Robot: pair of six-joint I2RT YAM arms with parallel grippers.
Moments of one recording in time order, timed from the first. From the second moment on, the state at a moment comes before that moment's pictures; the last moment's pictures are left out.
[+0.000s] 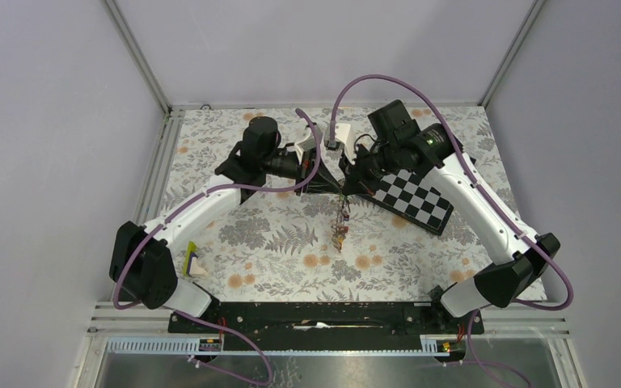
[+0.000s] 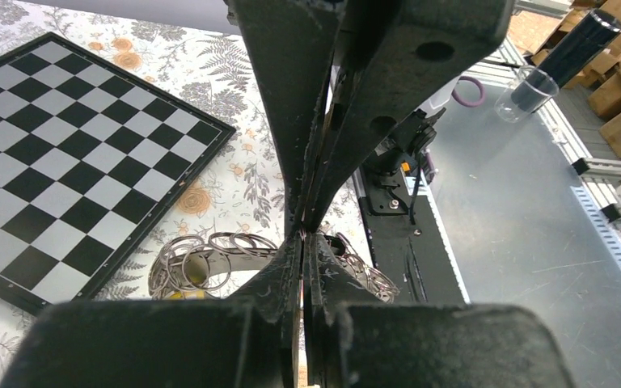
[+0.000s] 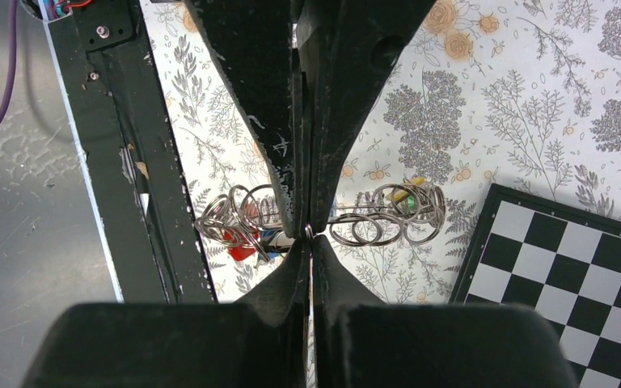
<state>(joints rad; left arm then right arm) -0.58 1.46 1.19 0.05 1.16 -0.03 0.62 1.51 1.71 -1.15 -0.56 -0.49</state>
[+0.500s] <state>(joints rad) -0.54 1.46 0.93 0.85 1.18 -0.73 0.53 1.22 1.42 -0.83 -0.68 -0.41</state>
